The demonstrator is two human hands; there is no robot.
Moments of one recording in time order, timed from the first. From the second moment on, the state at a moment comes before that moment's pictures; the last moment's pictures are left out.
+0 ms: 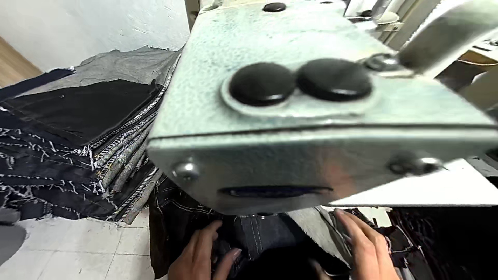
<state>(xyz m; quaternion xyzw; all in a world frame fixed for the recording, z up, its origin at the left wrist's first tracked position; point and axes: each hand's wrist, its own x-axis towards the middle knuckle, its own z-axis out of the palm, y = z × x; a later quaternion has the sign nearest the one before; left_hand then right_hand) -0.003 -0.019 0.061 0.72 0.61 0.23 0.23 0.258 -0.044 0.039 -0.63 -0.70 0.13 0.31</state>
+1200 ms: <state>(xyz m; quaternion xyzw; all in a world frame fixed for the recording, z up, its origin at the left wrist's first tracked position) -0.072 0.009 0.009 0.47 0.60 0.58 0.29 0.226 0.078 0.017 -0.52 -0.77 0.12 0.34</state>
